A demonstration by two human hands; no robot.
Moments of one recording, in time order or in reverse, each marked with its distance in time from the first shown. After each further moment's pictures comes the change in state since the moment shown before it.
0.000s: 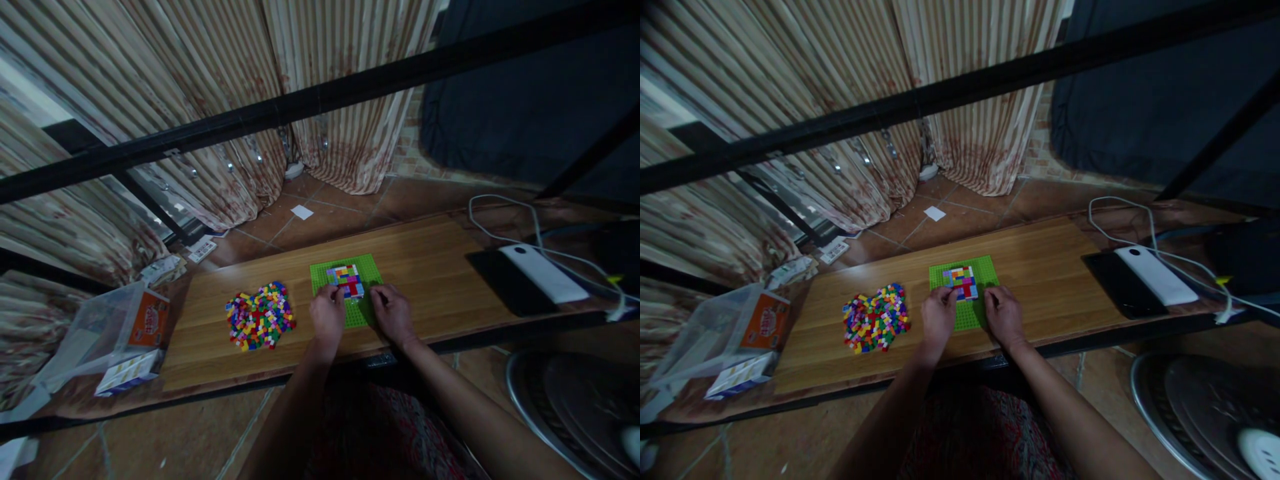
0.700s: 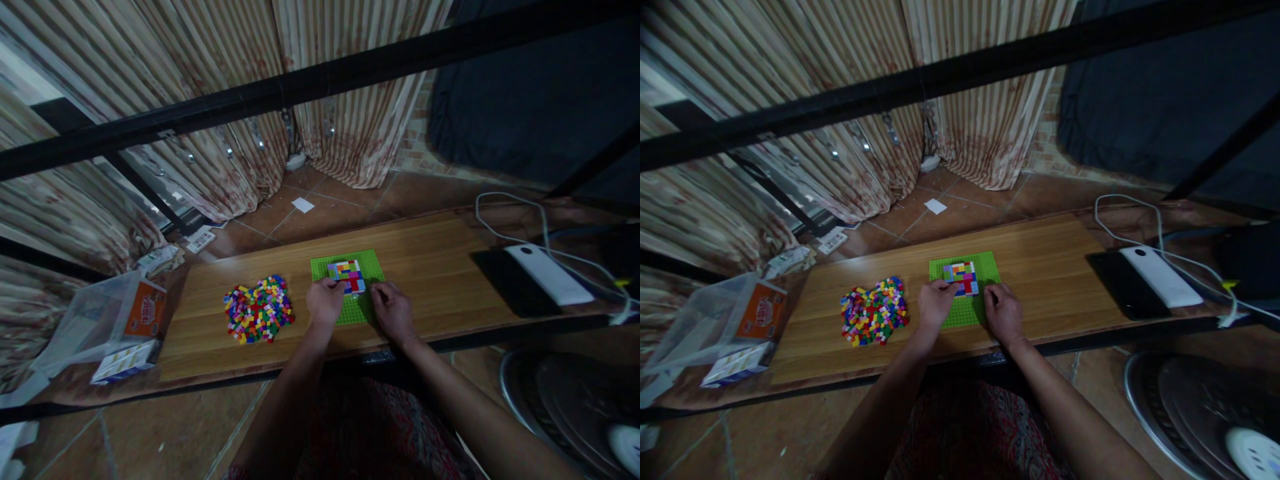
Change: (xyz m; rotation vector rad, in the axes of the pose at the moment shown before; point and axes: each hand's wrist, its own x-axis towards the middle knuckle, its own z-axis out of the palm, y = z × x) left_hand 0.019 0.010 -0.007 -0.034 -0.122 -0.244; right_hand -0.001 0.002 0.000 -0.029 -0.034 -0.007
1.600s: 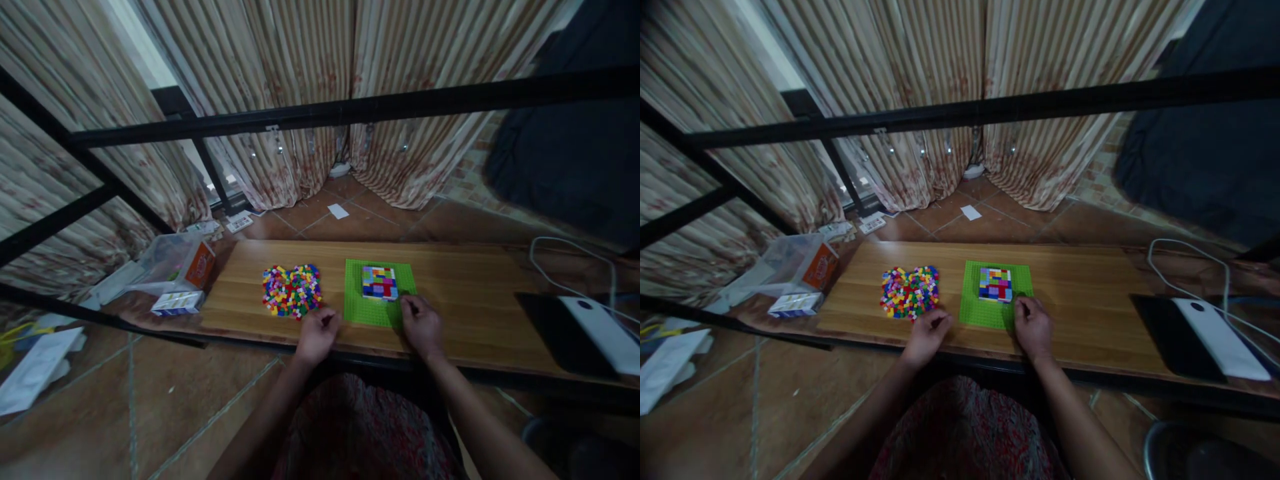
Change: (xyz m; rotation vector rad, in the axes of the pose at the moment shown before) left_hand -0.073 -0.094 -0.051 -0.336 -0.006 0.167; right_hand -0.003 0.008 0.000 -0.060 -0.018 -0.059
